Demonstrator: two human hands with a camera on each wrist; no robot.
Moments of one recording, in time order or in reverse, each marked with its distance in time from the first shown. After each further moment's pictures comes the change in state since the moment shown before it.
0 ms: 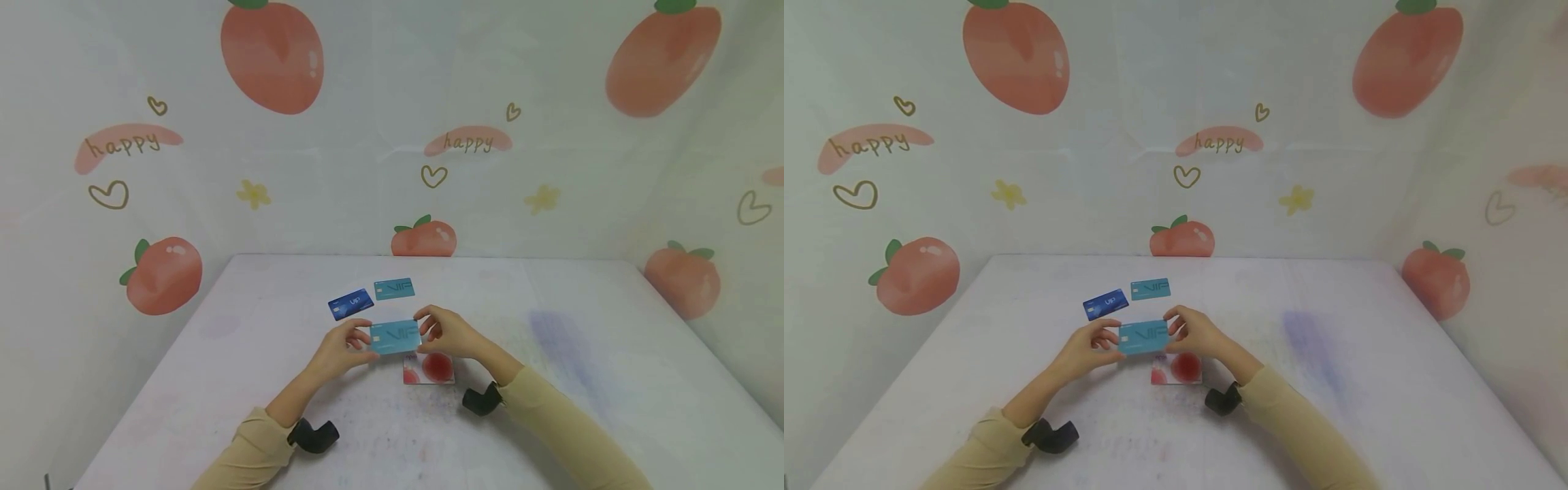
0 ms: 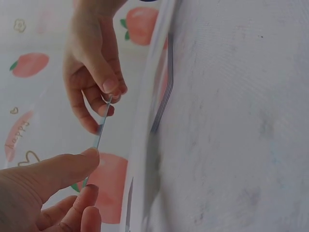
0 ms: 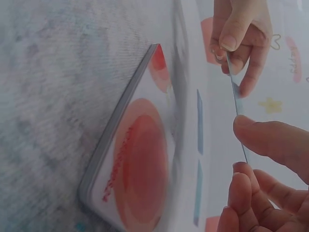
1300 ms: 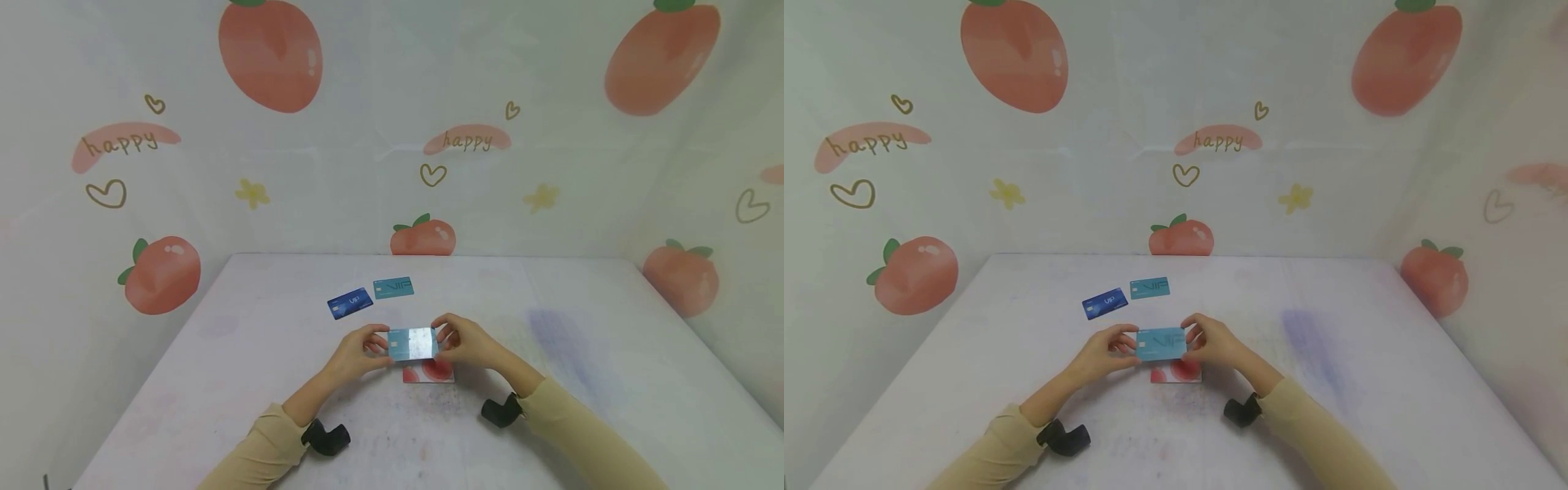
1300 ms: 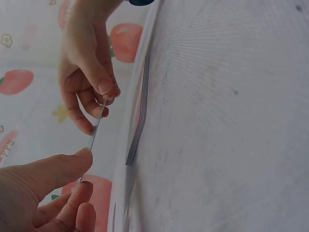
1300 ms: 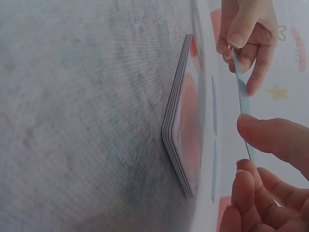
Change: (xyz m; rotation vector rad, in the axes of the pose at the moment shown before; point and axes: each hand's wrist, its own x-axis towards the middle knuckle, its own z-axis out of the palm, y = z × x) left_hand 0.004 0.003 0.023 -0.014 -0.091 0.113; right_hand -0.024 0.023 -0.007 -0.008 0.031 -0.004
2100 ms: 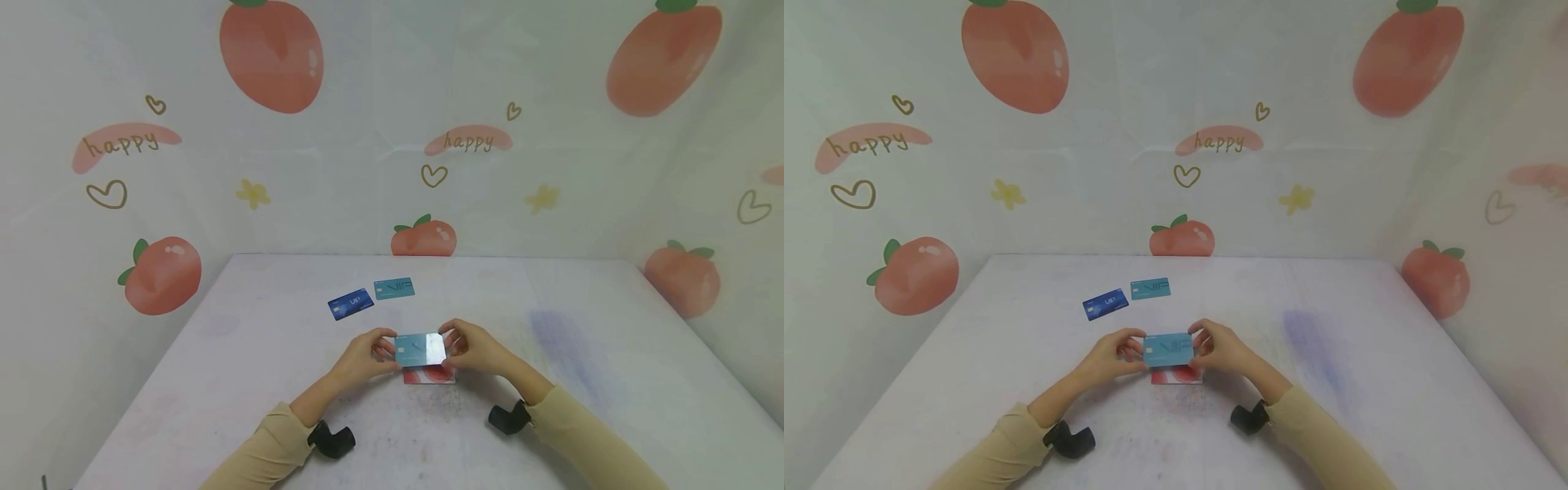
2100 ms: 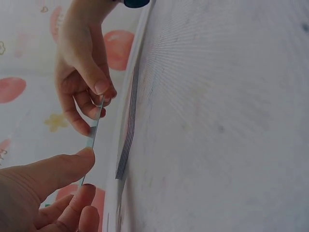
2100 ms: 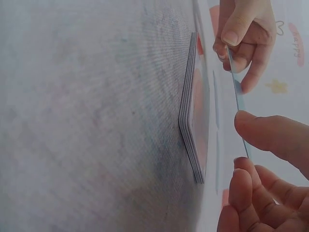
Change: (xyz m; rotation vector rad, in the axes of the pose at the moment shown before) left_hand 0.003 -0.002 0.009 0.019 -0.046 0.027; right_hand -0.010 0.008 -0.002 0.004 0.001 -0.009
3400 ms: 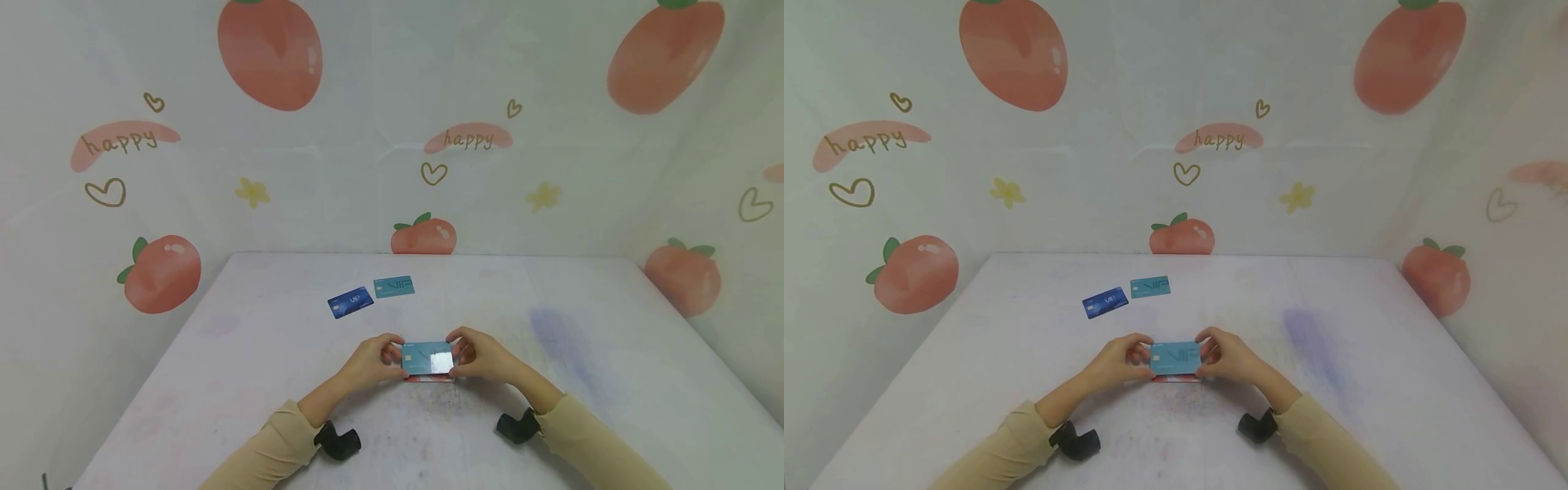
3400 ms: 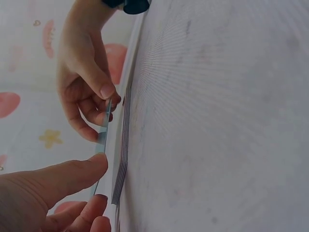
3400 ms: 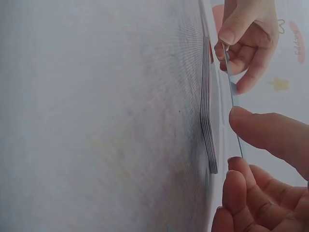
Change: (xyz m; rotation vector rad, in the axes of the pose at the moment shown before) left_hand 0.001 0.013 0.010 0.032 -0.085 -0.071; right_hand -0.017 0.007 0.000 -0.033 -0.015 -0.032
